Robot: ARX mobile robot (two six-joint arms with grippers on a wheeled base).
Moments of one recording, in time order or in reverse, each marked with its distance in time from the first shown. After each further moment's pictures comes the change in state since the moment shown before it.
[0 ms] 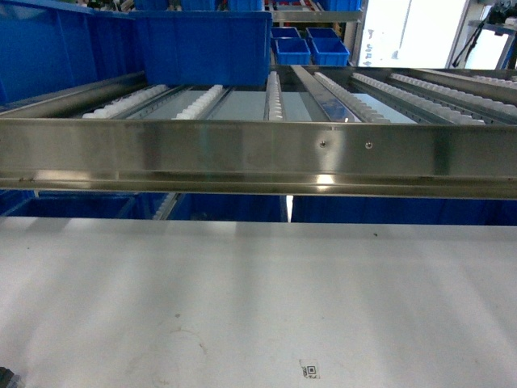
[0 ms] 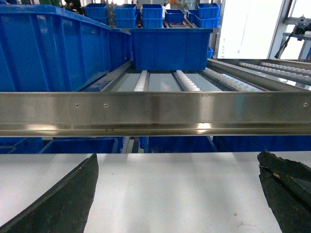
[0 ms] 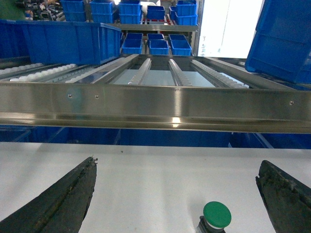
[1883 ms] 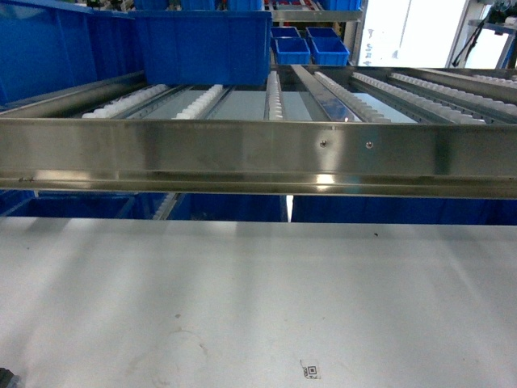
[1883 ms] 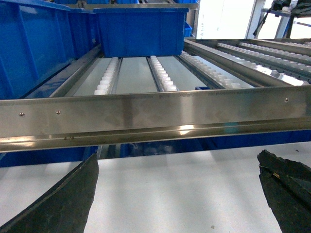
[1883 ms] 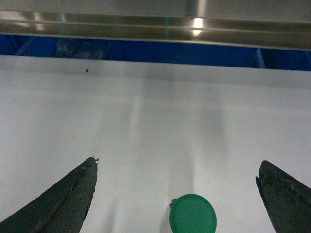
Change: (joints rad) left arm -0.168 0.766 0.151 0.539 -0.061 -0.013; right arm -0.337 1.402 0.466 0.345 -0.375 -0.202
